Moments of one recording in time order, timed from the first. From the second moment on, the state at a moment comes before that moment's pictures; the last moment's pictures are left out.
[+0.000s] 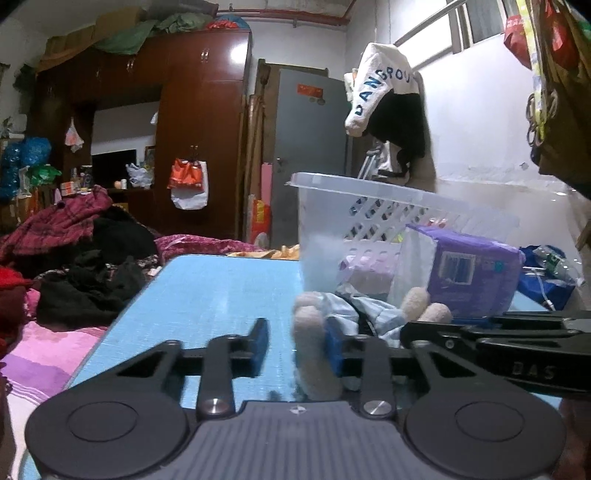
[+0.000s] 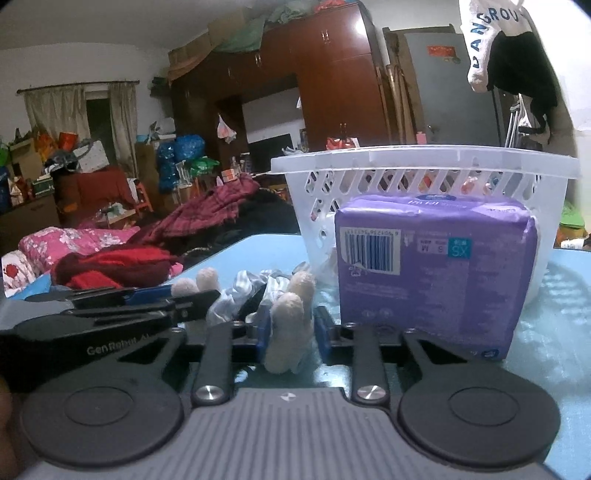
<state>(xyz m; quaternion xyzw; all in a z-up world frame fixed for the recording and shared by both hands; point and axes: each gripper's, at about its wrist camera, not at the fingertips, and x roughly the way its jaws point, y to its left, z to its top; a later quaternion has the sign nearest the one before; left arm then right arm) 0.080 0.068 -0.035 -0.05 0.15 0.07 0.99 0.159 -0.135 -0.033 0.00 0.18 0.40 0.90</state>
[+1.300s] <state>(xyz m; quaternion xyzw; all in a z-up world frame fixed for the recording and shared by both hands) 0.076 0.001 0.125 0.01 -0.03 -0.03 1.00 0.131 -0.200 0.109 -0.01 -0.02 0.42 0.91</state>
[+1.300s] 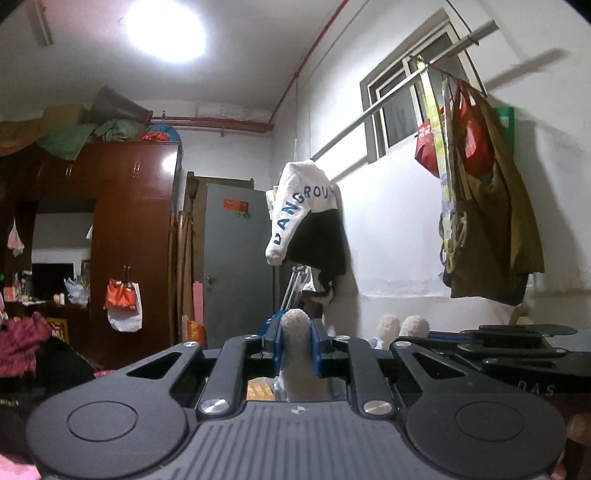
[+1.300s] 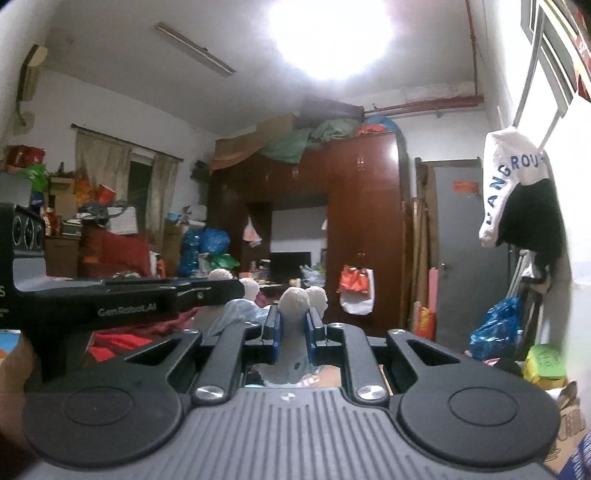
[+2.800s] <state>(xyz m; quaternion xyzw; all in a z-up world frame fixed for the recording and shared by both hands) 0.267 0.020 0.063 0.03 0.22 0.00 0.97 0.280 -0.171 0.060 -0.08 0.20 0.38 0.90</state>
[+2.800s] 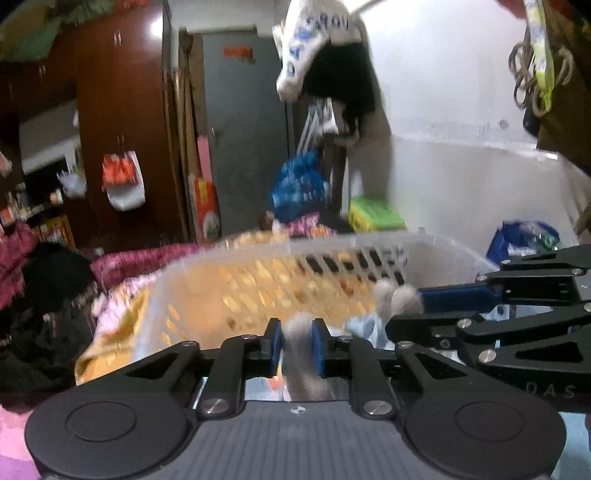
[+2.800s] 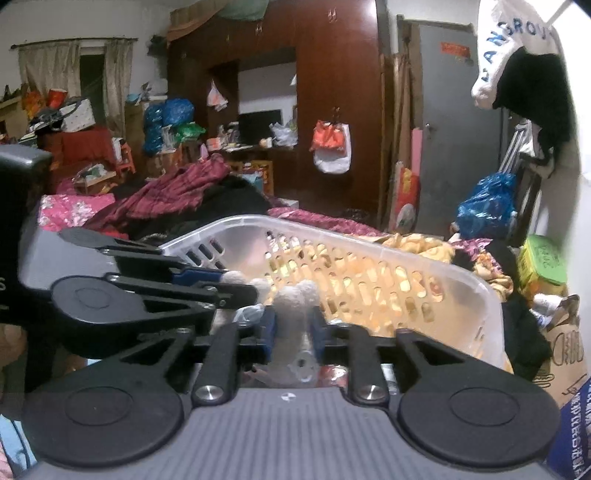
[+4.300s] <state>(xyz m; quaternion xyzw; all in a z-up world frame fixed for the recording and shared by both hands) 0.164 0.013 -0.008 0.07 0.19 -0.09 0.97 0.246 -0.221 -0.002 -0.10 0.16 0.43 0.88</state>
